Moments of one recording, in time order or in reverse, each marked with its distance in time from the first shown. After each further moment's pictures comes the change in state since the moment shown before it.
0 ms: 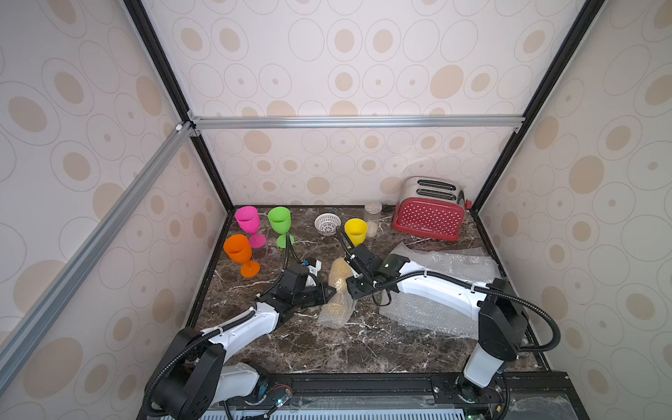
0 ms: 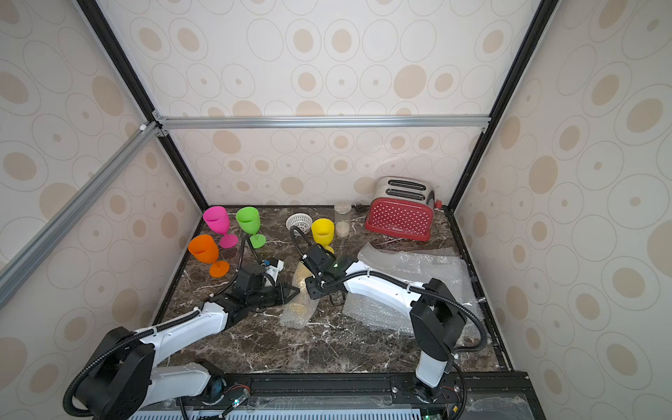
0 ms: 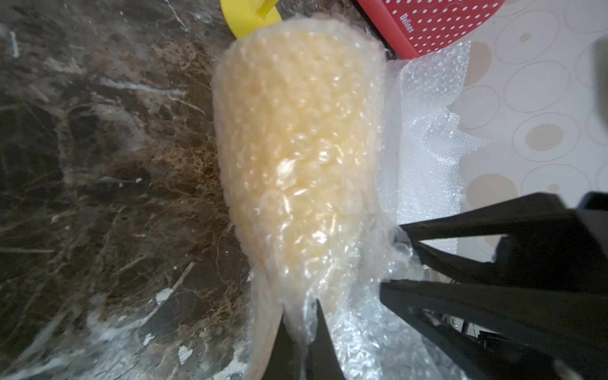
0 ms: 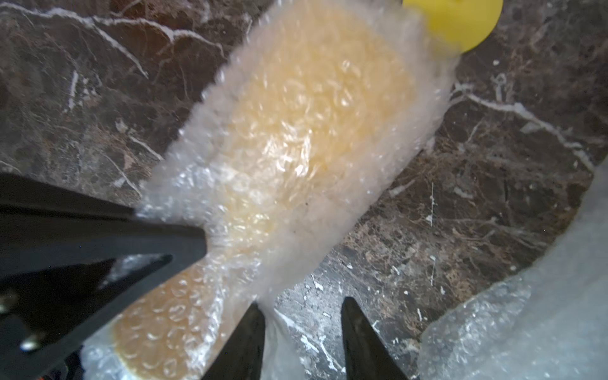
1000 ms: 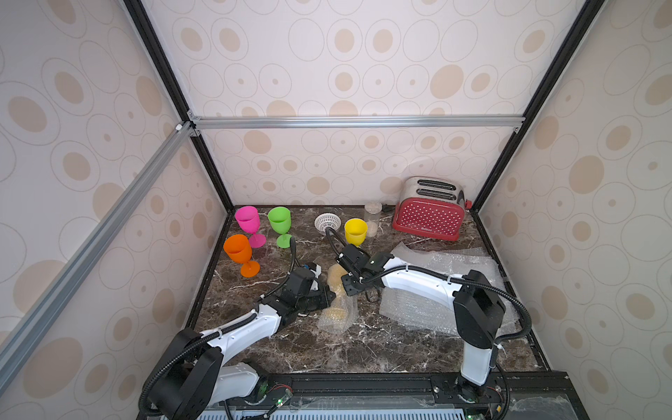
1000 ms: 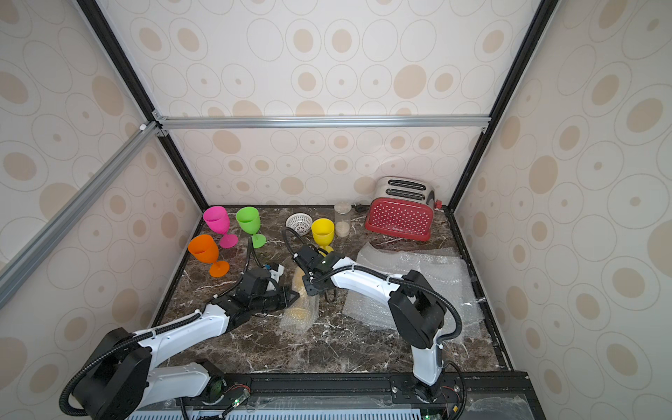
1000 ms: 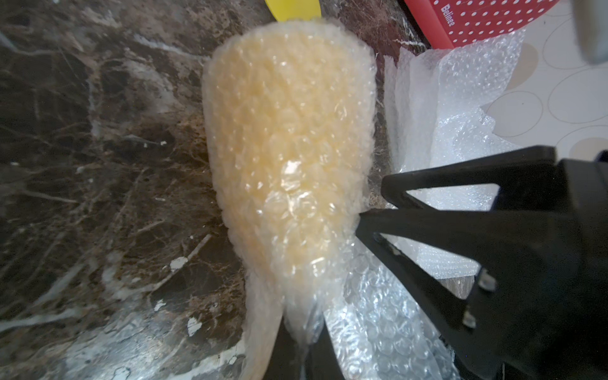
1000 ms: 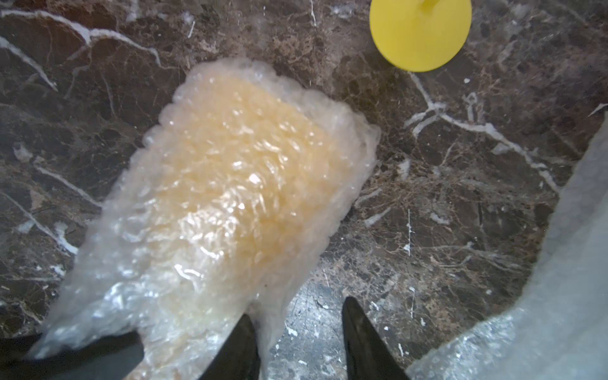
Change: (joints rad) left arm -0.056 -0.015 0.000 -0.052 -0.100 -0.082; right arm -0.005 0.145 0.095 -0.037 0.125 0.003
